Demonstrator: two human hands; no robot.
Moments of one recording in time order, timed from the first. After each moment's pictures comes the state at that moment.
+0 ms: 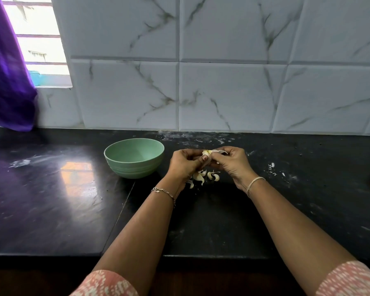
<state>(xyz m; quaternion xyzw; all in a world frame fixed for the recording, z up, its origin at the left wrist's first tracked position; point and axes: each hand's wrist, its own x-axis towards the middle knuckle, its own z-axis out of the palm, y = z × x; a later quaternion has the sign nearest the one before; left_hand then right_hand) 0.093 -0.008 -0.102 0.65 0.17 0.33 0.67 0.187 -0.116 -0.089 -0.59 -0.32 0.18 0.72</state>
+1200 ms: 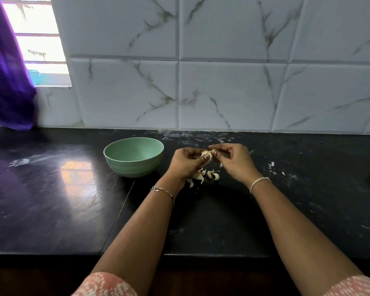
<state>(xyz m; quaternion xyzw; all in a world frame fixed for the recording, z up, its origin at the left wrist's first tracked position) 0.090 -0.010 -0.098 0.68 0.17 0.31 0.64 0.201 -0.124 -0.086 -0.72 -0.46 -0.01 0.52</state>
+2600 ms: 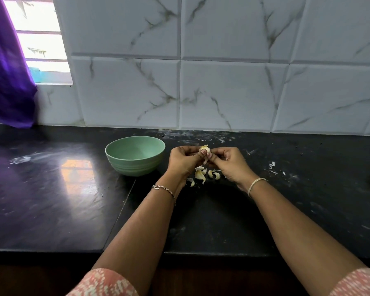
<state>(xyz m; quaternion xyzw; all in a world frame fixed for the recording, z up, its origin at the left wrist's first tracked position) 0.086 -0.016 -0.093 0.60 0.19 0.35 0.70 0.185 -0.114 -0.095 -0.64 -0.42 0.16 0.63</state>
